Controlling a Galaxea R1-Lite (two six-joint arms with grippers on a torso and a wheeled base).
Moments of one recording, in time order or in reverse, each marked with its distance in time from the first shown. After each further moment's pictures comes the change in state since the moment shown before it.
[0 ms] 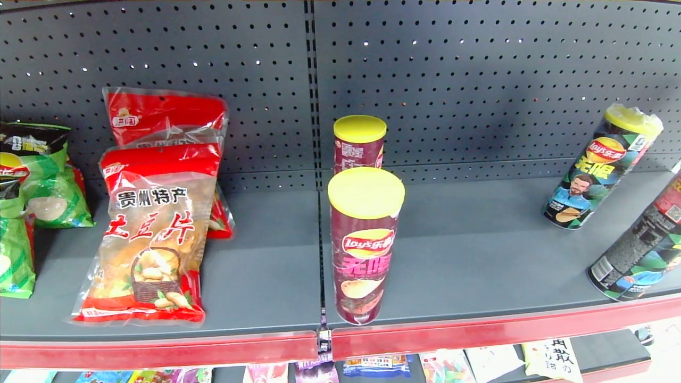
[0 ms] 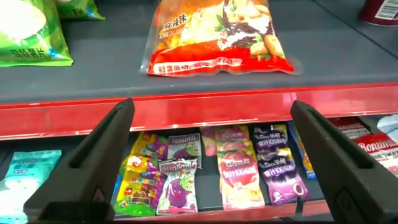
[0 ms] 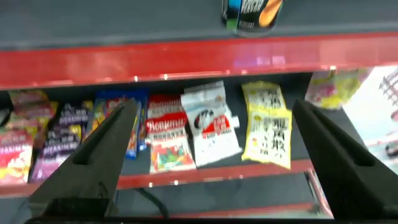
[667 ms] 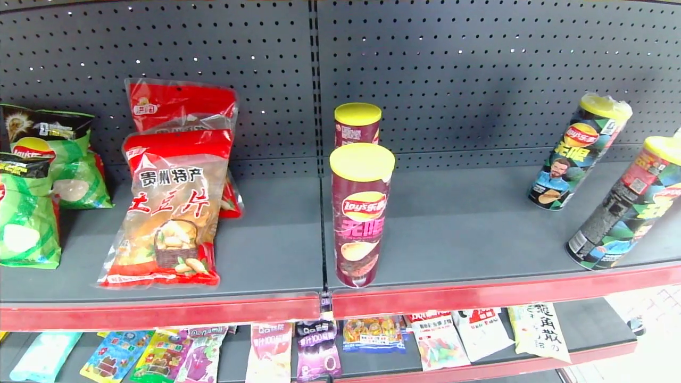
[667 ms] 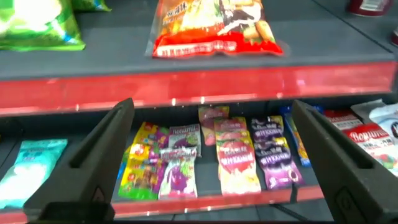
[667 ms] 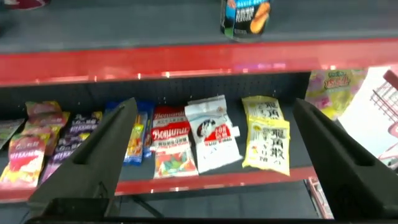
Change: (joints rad) left arm 0.000 0.000 0.000 0.000 0.000 0.000; right arm 0.006 -0.070 0.002 -0.002 0.000 0.003
